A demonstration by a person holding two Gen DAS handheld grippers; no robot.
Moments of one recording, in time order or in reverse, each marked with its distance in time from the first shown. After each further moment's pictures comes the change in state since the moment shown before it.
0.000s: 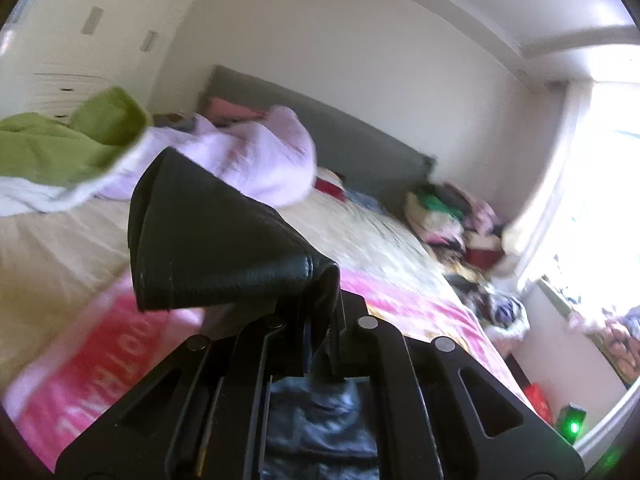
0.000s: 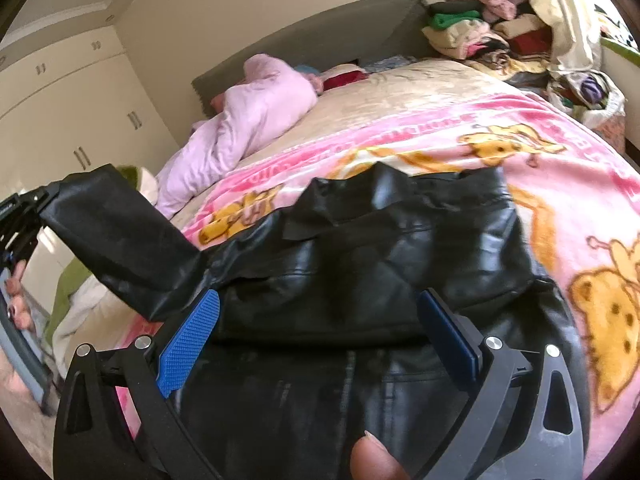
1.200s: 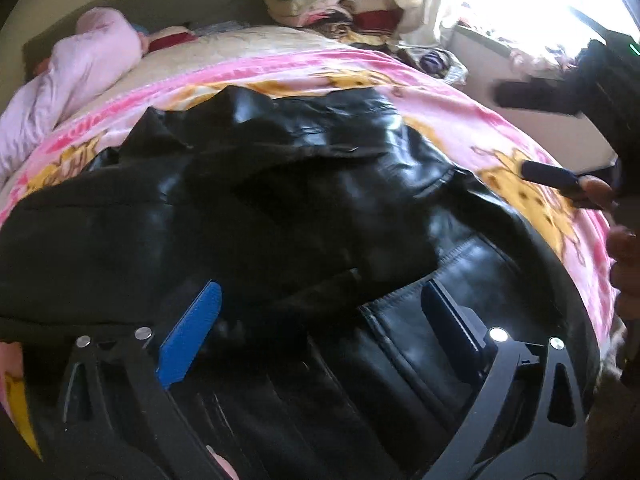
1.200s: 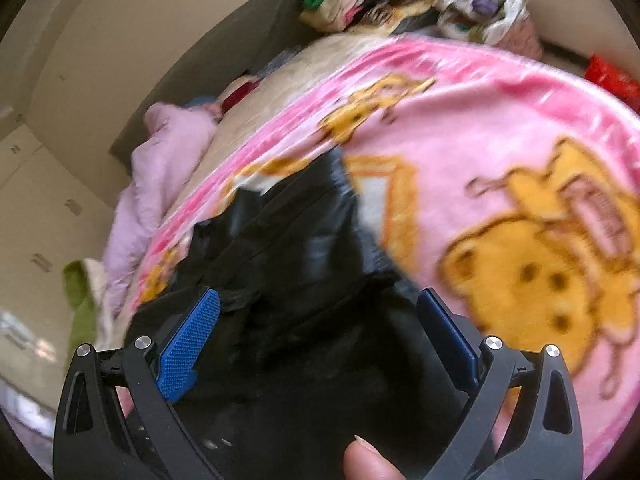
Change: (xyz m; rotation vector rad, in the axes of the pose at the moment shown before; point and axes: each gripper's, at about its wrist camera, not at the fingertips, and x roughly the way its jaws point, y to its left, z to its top) left arm 0.114 -0.119 -0.239 0.582 0.617 -0.225; right arm -0.005 -0.137 0.004 0.383 0.050 -0.060
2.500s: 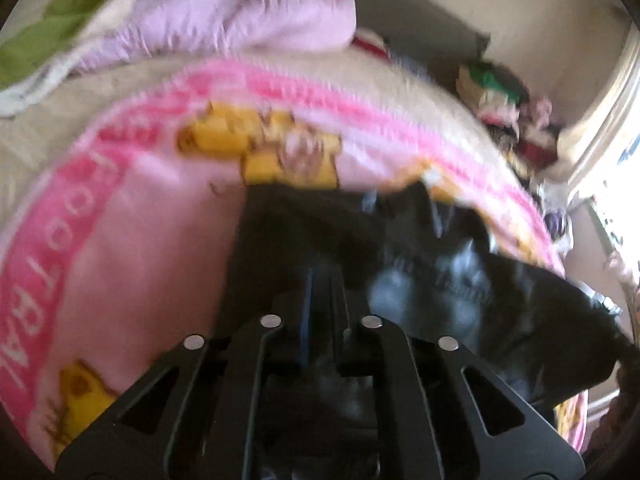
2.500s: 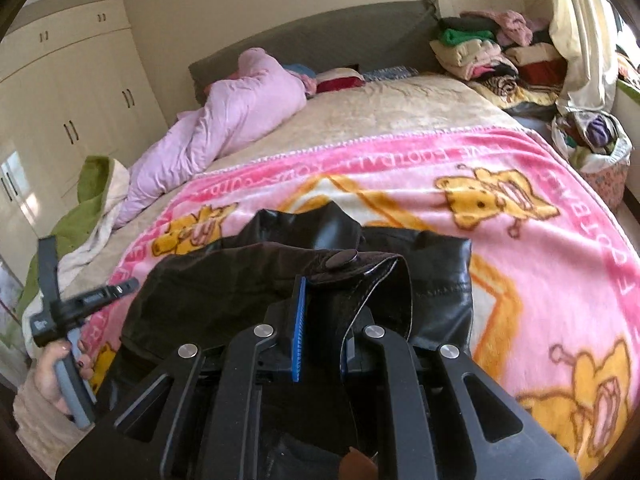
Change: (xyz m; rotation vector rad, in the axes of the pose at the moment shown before) left arm -0.038 0.212 0.011 -0.678 -0.088 0.208; right arm 0.039 0.103 0.030 -0.522 -0.035 -0.001
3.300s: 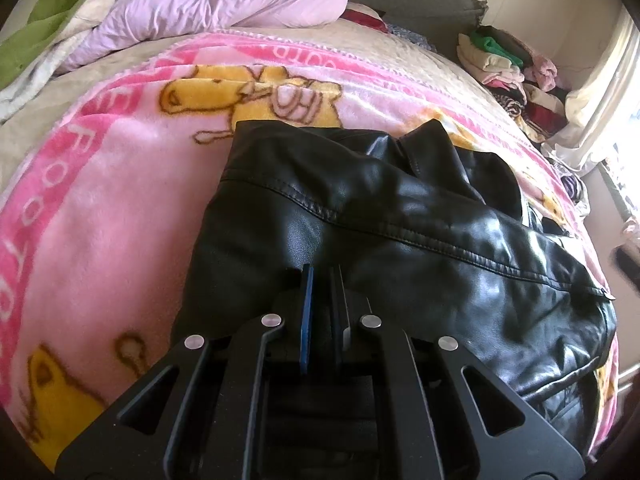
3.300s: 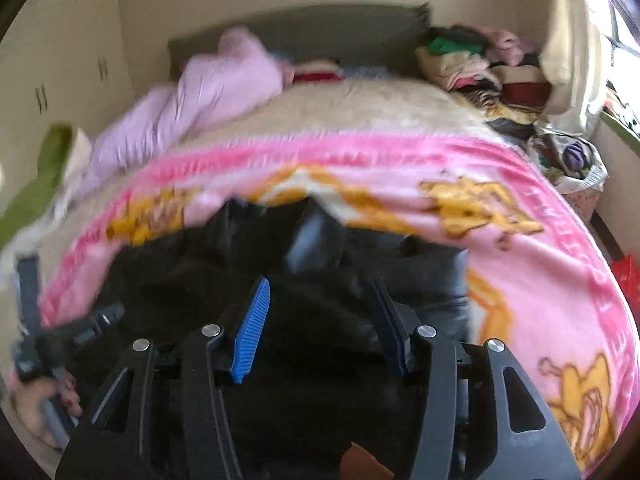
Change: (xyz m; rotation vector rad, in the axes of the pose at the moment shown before) left arm 0.032 -0.005 -0.027 0.078 0.033 0.042; right arm 0.069 0.034 -0.003 -0.116 0.097 -0.176
